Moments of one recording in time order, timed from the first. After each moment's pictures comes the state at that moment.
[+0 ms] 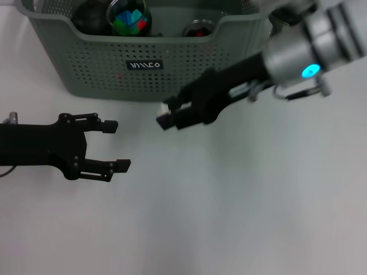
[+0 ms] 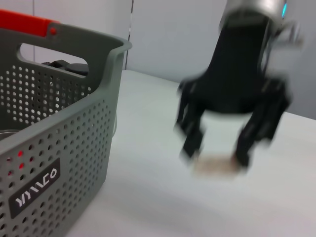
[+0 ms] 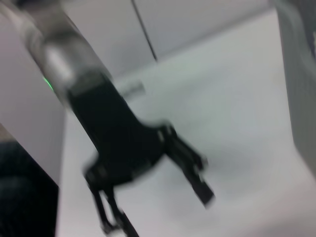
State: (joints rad) left arm -0.40 -2.15 0.58 1.01 2.23 1.83 -1.37; right arm 0.82 2.04 -1.41 -0.88 -1.86 -1.42 2.05
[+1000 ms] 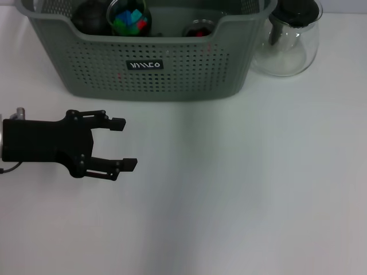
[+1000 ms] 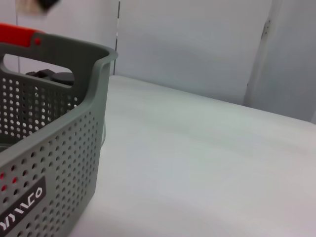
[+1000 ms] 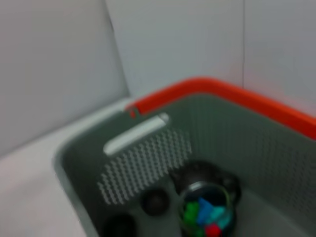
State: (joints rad) left arm -0.42 -2.15 0.59 1.01 2.23 1.84 -1.36; right arm 1.12 1.99 -0.92 -0.84 -2.35 -1.32 2.28
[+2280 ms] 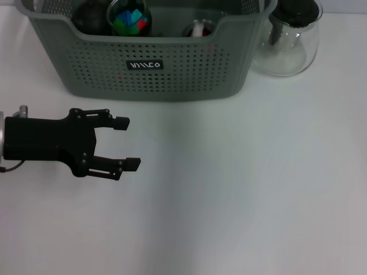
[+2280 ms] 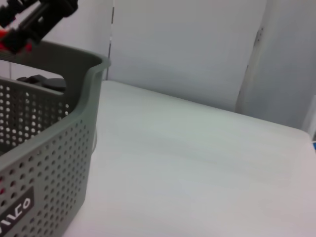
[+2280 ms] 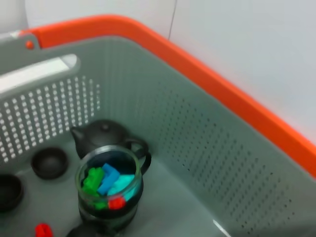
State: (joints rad) left arm -0.43 -2.15 0.59 1.01 2.22 1.86 -1.38; right arm 1.12 2.10 -1.07 -0.96 -2.69 -1.13 2.42
